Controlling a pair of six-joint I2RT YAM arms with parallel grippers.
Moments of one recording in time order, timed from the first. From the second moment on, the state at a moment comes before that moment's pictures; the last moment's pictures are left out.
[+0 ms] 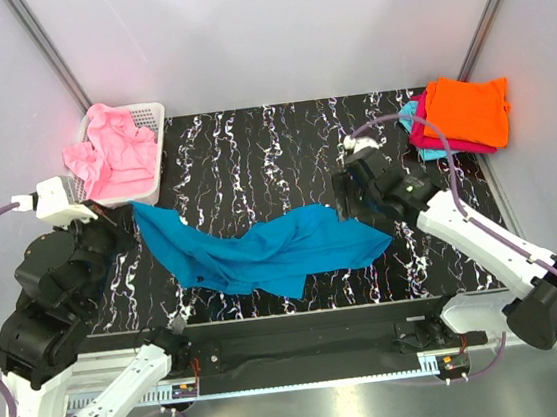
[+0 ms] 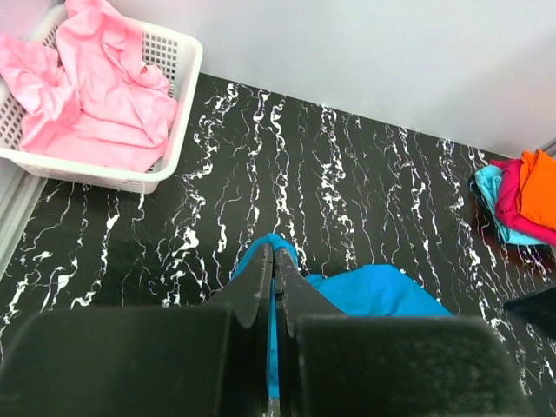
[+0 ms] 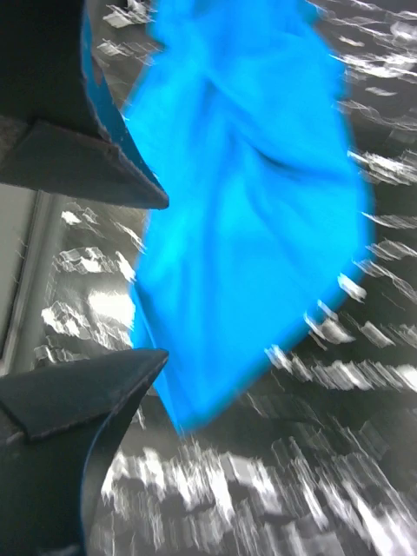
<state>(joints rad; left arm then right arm) -0.48 0.65 1.39 -0.93 -0.43 -0.40 0.65 1.24 1.21 -0.81 0.28 0.42</state>
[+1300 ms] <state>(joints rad) -0.48 0.65 1.29 -0.91 -0.43 -0.42 0.89 1.59 0.71 -0.06 -0.37 0.81</state>
